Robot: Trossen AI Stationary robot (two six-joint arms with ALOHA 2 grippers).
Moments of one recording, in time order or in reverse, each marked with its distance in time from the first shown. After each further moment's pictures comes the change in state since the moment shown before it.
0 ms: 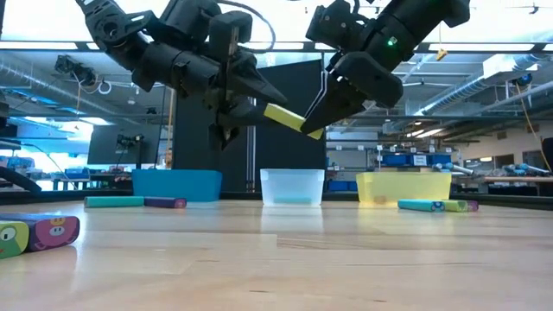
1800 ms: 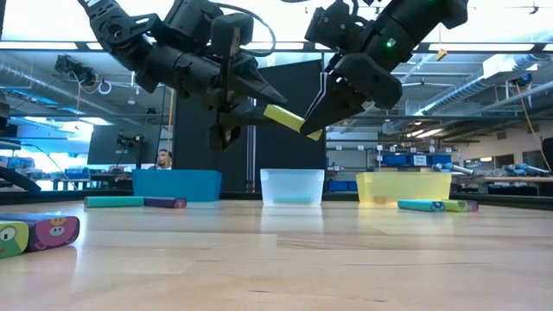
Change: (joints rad) left arm 0.032 0.000 0.009 -0.019 0.052 -0.022; right arm -0.005 0.001 0.000 0.002 -0.015 -0.008
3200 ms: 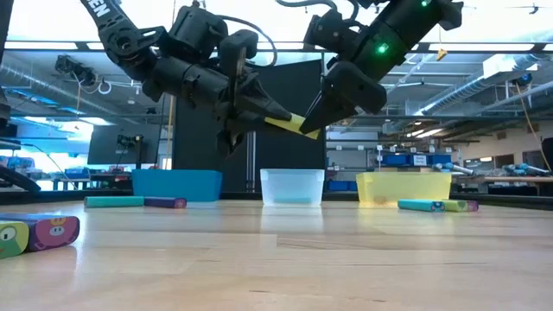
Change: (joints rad) left arm 0.062 0.046 -0.003 0.075 -0.039 0.086; right arm -0.009 -0.001 0.000 0.002 0.067 0.017
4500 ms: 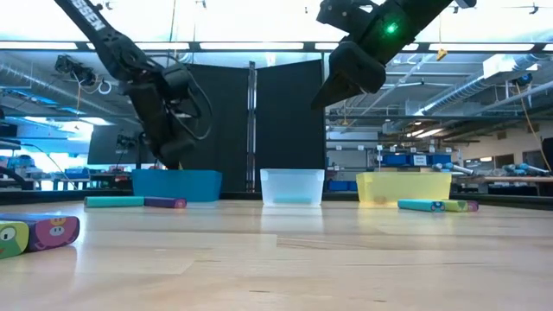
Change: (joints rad) left arm 0.628 -0.200 0.009 -0.769 -0.569 0.751; right arm 0.019 -0.090 0.000 -0.070 0.188 0.055
